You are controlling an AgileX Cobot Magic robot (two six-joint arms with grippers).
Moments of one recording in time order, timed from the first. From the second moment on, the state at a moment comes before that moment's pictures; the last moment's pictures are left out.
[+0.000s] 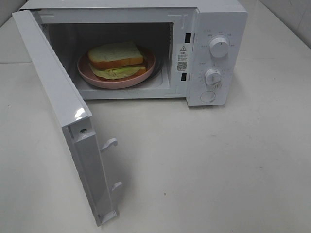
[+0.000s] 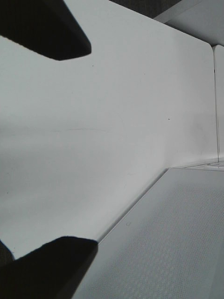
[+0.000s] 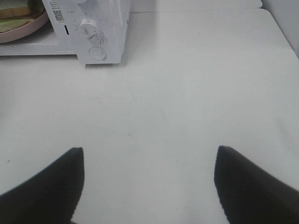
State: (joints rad) left arm 0.05 0.00 -0.50 -0.11 1.05 0.11; right arm 0.02 0.00 -0.51 0.04 1.03 0.01
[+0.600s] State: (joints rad) left arm 0.05 0.00 -0.50 -0.11 1.05 0.11; right arm 0.02 0.00 -0.51 0.04 1.03 0.01
